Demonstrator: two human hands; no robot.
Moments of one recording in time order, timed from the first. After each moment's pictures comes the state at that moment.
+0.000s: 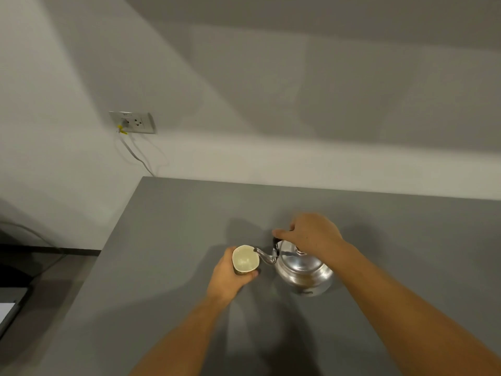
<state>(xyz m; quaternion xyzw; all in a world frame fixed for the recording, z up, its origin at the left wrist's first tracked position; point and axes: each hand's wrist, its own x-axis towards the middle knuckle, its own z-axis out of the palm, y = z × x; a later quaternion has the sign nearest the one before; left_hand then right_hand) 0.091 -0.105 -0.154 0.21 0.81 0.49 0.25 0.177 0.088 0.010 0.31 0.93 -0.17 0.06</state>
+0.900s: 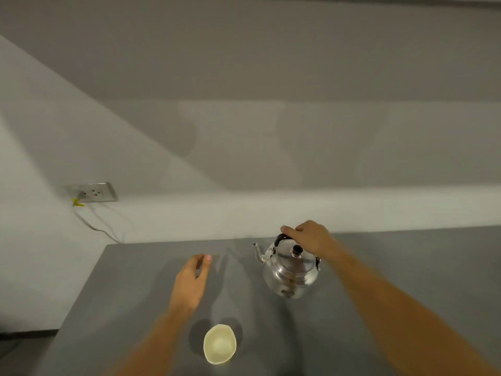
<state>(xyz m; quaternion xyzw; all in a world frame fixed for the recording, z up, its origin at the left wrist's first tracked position) -0.024 -0.025 -0.086 0.20 0.84 0.48 0.15 0.130 0.251 0.007 0.38 0.88 -0.29 -0.04</state>
